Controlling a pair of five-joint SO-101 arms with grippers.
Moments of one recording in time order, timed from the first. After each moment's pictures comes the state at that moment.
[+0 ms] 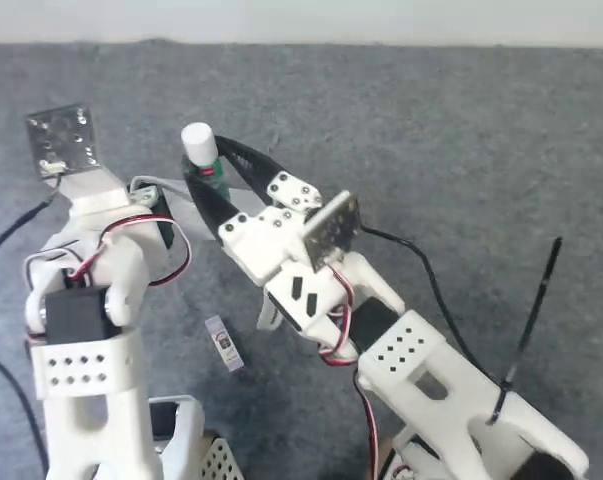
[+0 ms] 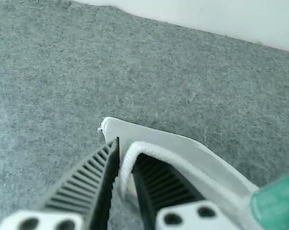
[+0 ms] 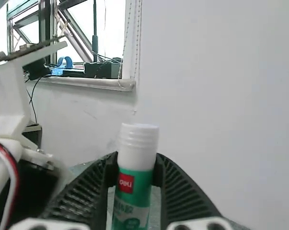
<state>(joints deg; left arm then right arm) -11.5 -51.7 35.8 67.2 13.3 -46.9 -35.9 54.7 -21.5 0.0</state>
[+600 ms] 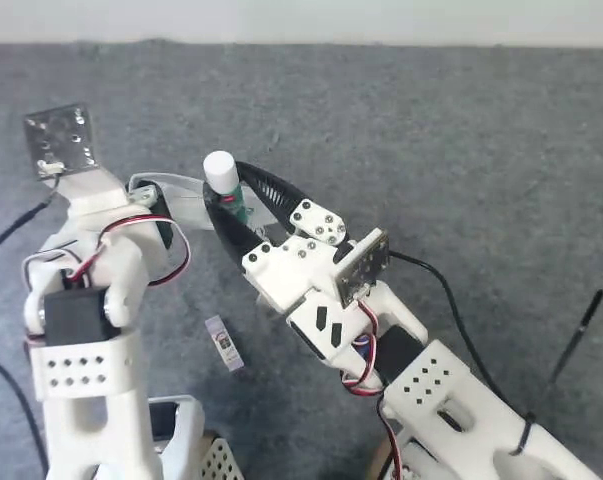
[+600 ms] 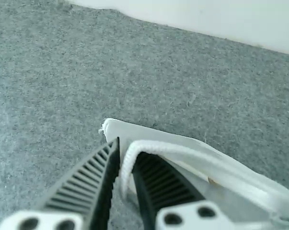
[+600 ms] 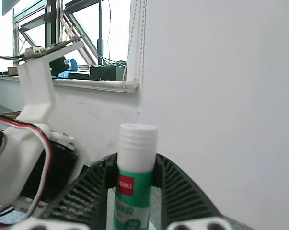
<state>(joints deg) -11.6 -51.7 35.8 67.2 13.3 -47.6 -49.3 63.2 -19.0 0.1</state>
